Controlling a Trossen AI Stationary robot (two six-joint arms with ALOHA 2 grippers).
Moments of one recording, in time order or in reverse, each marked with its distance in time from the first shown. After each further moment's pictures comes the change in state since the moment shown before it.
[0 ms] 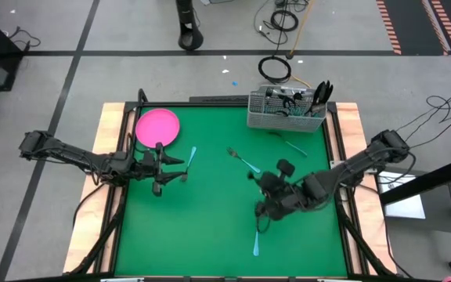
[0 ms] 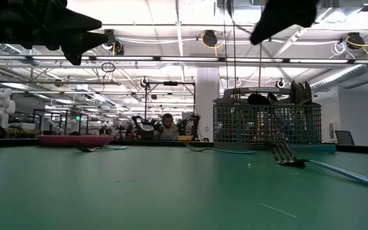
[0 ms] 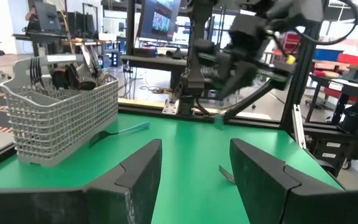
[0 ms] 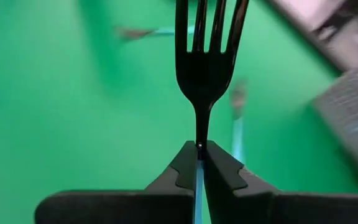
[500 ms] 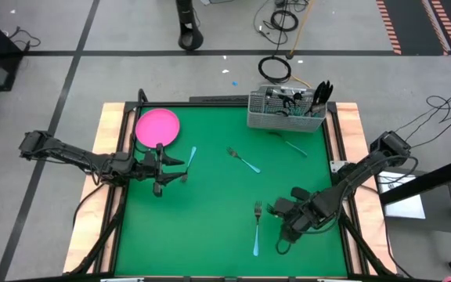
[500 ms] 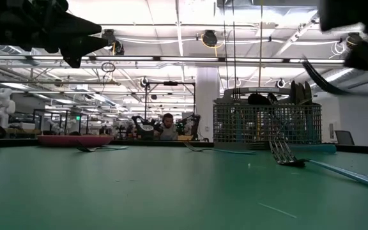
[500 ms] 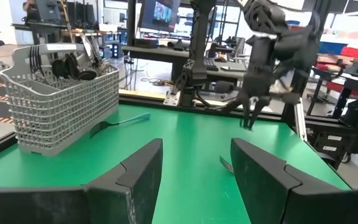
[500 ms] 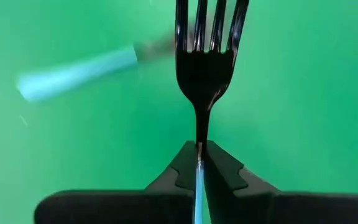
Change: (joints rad) left arm 0.000 0.000 0.000 -0.035 0.000 -0.021; right arm 0.180 0.002 -0.235 0.002 -0.486 0.256
